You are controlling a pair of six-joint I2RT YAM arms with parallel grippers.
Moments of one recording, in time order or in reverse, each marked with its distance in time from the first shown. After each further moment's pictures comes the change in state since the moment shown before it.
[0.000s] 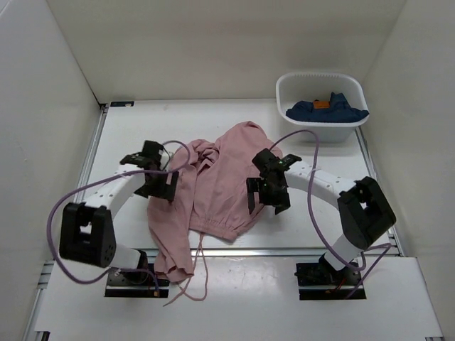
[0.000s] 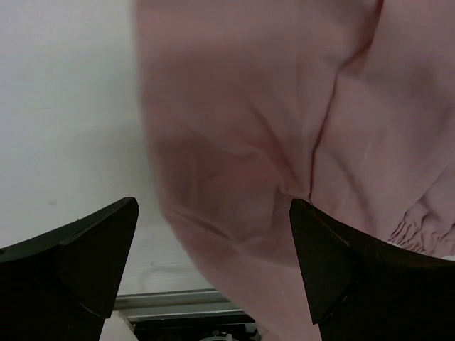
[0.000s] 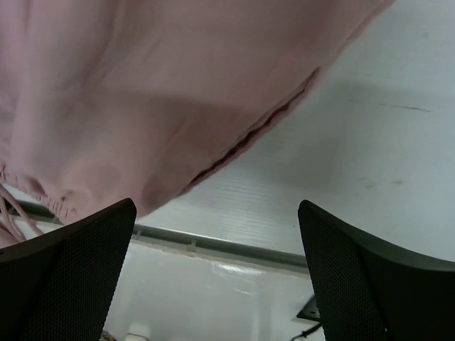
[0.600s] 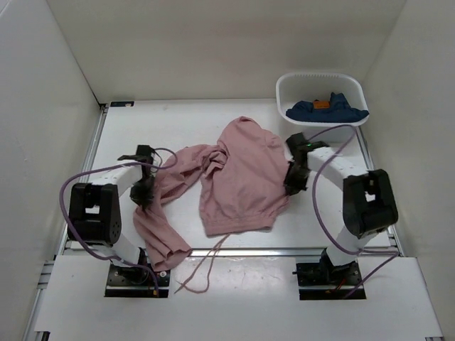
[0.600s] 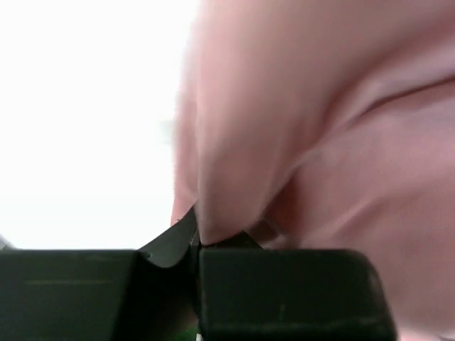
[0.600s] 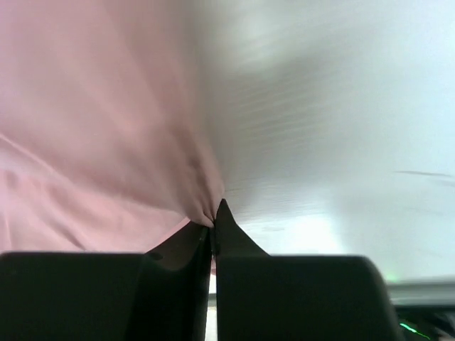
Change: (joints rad) left arm 0.047 0.228 -0.055 0.022 -0.174 0.000; right arm -0.280 0.096 -0.008 0.051 0.064 0.085
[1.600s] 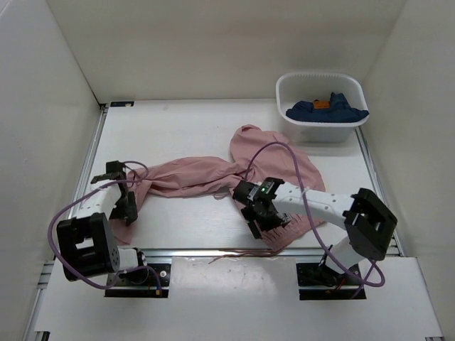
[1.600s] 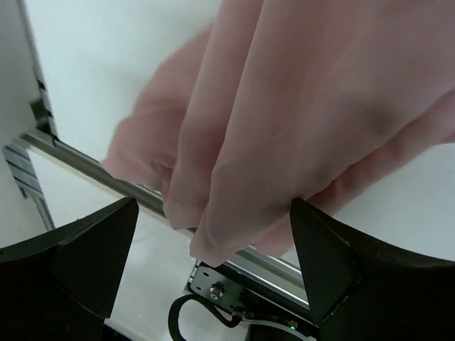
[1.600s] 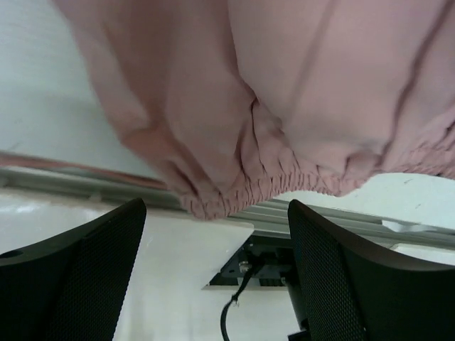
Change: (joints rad) left arm 0.312 -0.286 -0.161 -0.057 -0.198 0.000; right arm 0.621 -0.172 -0.028 -0.261 0.224 -0.127
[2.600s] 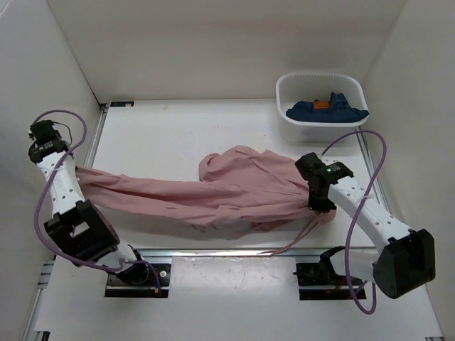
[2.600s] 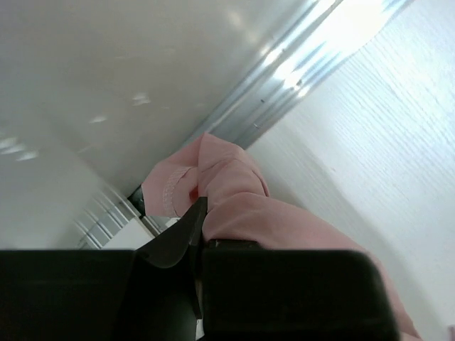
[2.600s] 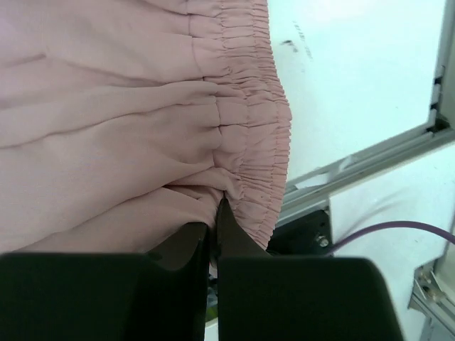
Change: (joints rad) left arm 0.399 0.130 0.595 0.032 0.043 0.001; right arm -0.563 -0.332 -0.138 -0.100 0.256 0.068
